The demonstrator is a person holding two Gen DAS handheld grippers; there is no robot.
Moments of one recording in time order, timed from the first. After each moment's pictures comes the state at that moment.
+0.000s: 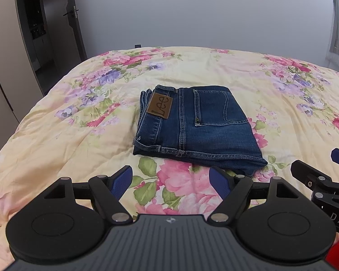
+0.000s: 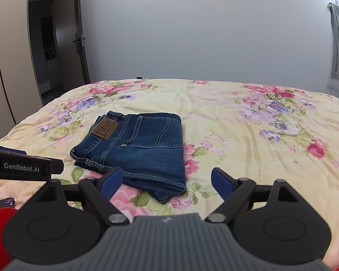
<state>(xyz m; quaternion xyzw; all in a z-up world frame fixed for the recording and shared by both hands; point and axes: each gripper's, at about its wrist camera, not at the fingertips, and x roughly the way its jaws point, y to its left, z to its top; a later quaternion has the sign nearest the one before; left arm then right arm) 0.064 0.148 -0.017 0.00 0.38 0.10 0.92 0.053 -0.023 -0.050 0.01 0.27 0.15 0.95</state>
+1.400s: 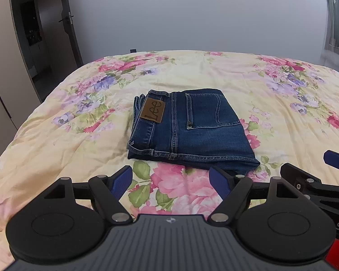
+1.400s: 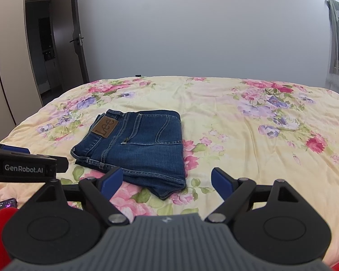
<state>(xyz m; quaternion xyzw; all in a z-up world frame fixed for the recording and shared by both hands) 0.061 0.136 -0.012 0.01 0.37 0.09 0.92 0.049 -0.025 -0.047 0.02 0.28 0.15 0.95</state>
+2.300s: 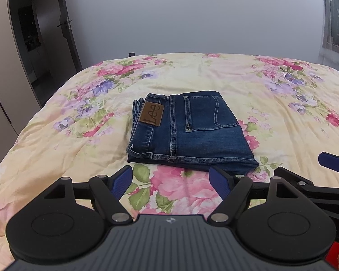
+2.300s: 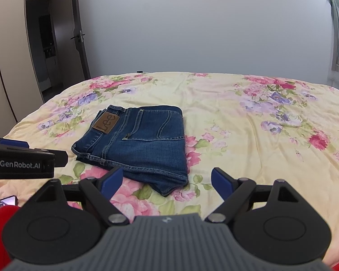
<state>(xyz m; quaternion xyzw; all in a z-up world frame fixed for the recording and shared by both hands) 0.059 0.131 -0.010 0.02 0.37 0.08 0.93 0.052 -0.022 -0.053 0.02 0.29 0.15 0.95</state>
